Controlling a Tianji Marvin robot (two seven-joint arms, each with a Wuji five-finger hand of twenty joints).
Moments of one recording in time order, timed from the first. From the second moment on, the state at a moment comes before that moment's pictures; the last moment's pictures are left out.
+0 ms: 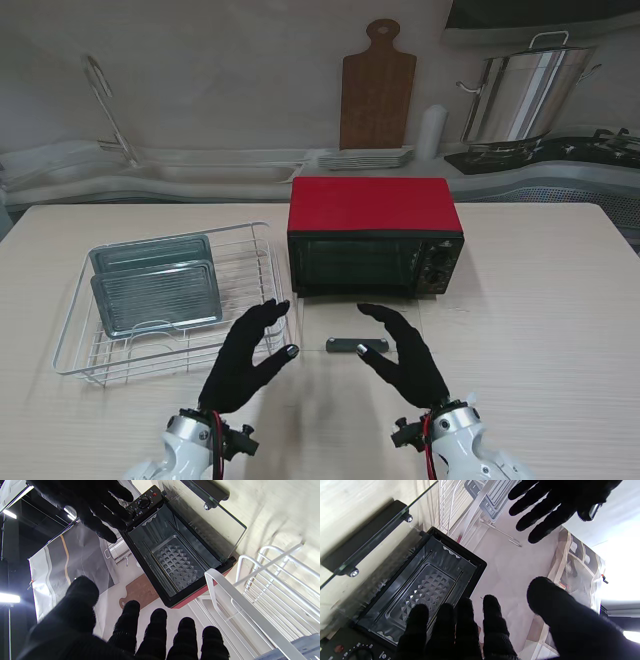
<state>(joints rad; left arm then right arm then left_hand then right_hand) 1.92 -1.18 -1.14 -1.83 0.47 -0.22 0.37 -1.92 -1.16 1.22 -1.77 -0.37 -0.30 -0.31 0.69 -0.15 0.30 -0.03 0.31 0.18 0.22 0.19 0.27 0.21 0.14 0.28 0.10 0.23 0.12 0.33 -0.03 0.19 0.09 0.43 0.30 -0.32 0.93 0.04 0.27 0.03 0.51 0.13 0.27 0.06 0.49 0.27 0.26 -0.04 0.23 0.20 -0.02 -0.03 0.83 0.20</state>
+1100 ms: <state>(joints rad) 1.87 -1.12 -1.69 -1.96 0.73 0.03 0.03 -1.92 -1.16 1.24 -1.75 -0.35 -0.29 -0.26 0.70 -0.17 0.31 -0.03 0.31 0.16 0.41 0.37 0.31 0.21 0.22 0.38 0.14 0.25 0.25 0.47 0.04 0.25 0.20 0.63 0.30 -0.33 0.93 0.03 0.26 0.02 0.50 0.13 0.27 0.03 0.47 0.26 0.25 -0.09 0.15 0.16 -0.04 -0.10 0.78 0.16</state>
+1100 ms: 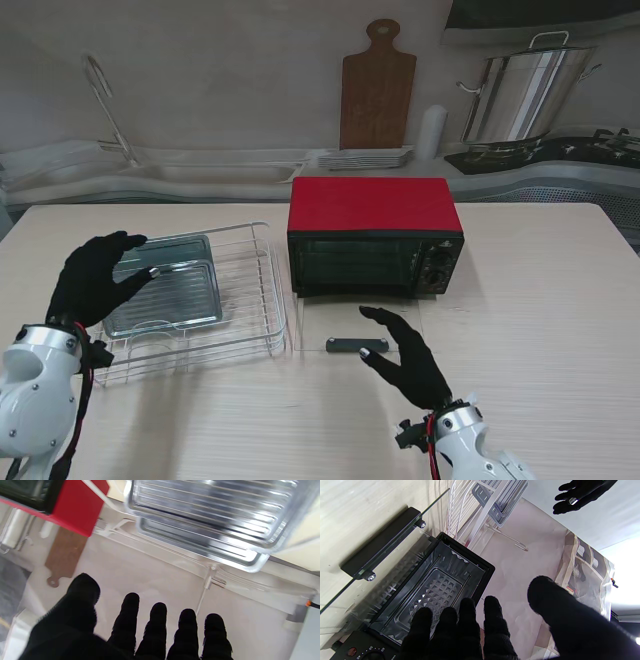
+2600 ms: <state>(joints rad) 1.61 -1.06 -1.64 -1.65 0.76 0.26 -0.25 -1.92 -1.16 1.24 -1.77 -0.35 -0.23 -0.24 0.89 -0.31 0.34 -0.03 0.37 0.04 0.95 0.82 0.42 0.17 0.33 0.44 0.27 0.31 0.44 0.59 0.01 0.28 0.79 0.62 0.32 -0.33 0.93 0.03 0.26 0.02 0.51 0.12 0.25 0.03 0.46 0.26 0.25 -0.09 0.15 0.16 -0.04 -0.10 0.78 0.16</state>
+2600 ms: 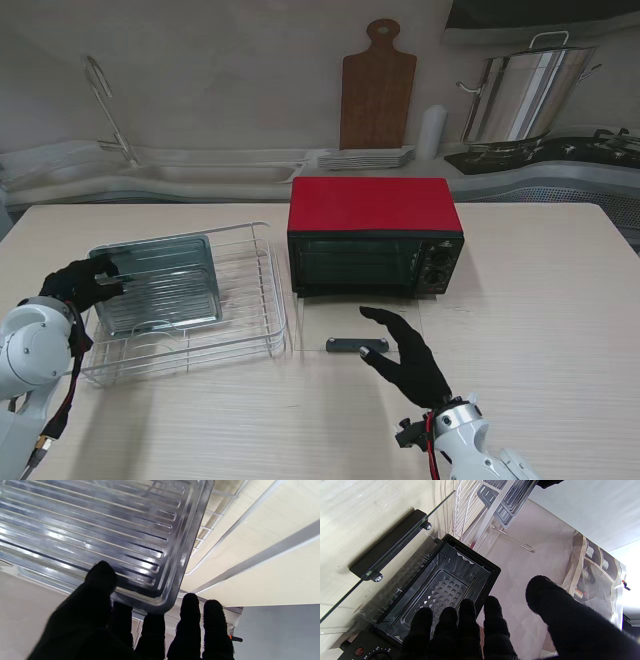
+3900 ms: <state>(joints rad) 1.65 -1.05 -1.65 -1.69 0.67 0.27 -0.27 -1.92 -1.16 1.24 -1.77 -0.33 -0.23 -0.24 1.19 -0.34 0.51 -0.07 0.52 -0.05 0.88 0.97 0.79 0.14 0.55 0.97 0.57 0.35 0.74 0.88 0.17 0.35 1.20 0.66 0.32 -0.33 0.93 0.03 0.26 0.02 0.51 0.12 0.25 0.03 0.46 0.26 0.25 -0.09 0.15 0.16 -0.04 -0.10 0.78 0.16</state>
